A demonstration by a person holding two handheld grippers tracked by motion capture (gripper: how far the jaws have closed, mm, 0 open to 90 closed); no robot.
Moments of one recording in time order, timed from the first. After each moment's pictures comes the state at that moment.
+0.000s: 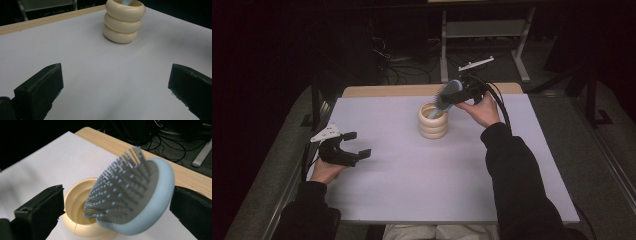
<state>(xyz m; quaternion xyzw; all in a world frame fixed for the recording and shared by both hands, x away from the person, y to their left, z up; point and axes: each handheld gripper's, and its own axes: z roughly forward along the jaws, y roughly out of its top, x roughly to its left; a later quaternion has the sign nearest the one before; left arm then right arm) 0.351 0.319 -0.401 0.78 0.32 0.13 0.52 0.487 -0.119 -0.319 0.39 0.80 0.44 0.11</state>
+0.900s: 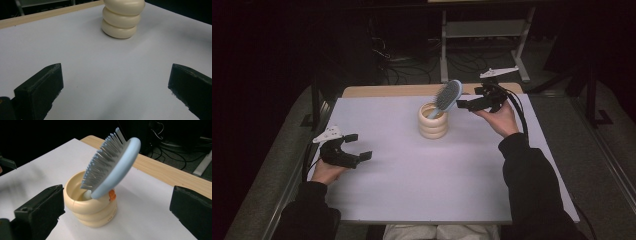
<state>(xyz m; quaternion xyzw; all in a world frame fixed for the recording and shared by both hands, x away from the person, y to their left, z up) 0.350 0.318 -0.405 0.79 0.32 0.12 0.51 0.461 -0.170 -0.328 0.38 0.78 0.48 0.12</state>
